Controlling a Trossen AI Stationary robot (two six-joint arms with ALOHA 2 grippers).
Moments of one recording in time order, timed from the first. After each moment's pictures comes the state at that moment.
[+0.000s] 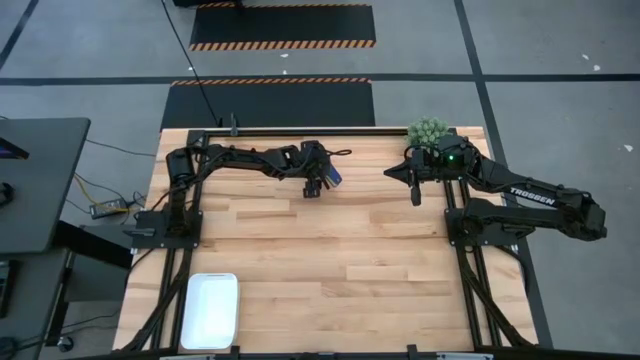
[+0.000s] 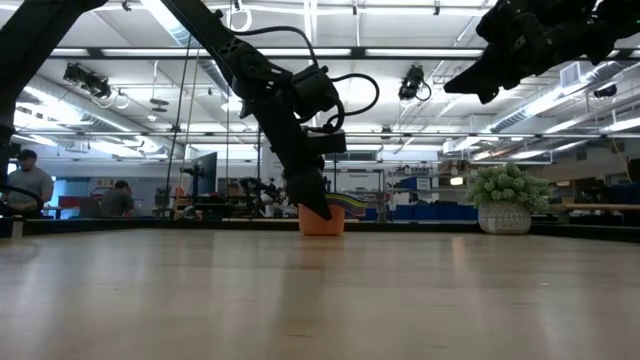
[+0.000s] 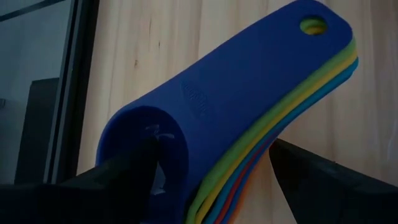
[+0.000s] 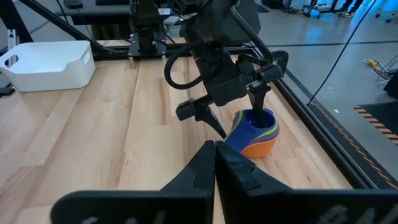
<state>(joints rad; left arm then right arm) 0.35 1.99 1.27 -0.17 -0.21 0.46 -0.52 0.70 0.53 -0.15 -0.36 -0.15</state>
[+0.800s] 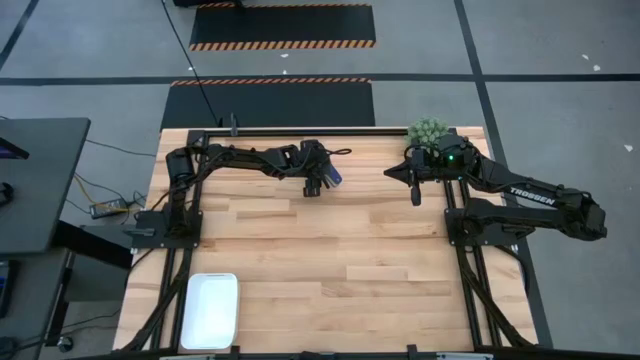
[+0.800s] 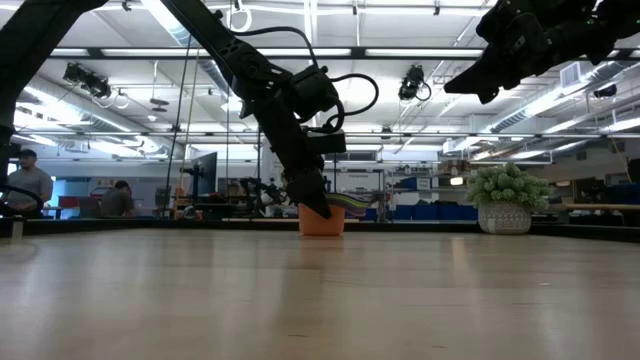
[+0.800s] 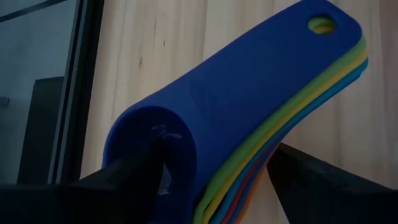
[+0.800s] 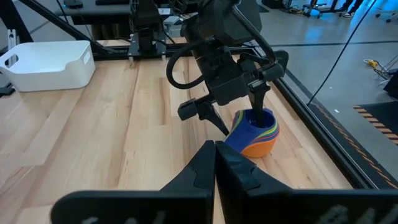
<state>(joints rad) 0.35 2.00 1.27 -0.17 -0.21 0.46 -0.52 0.70 0.53 -0.15 -0.36 -0.15</state>
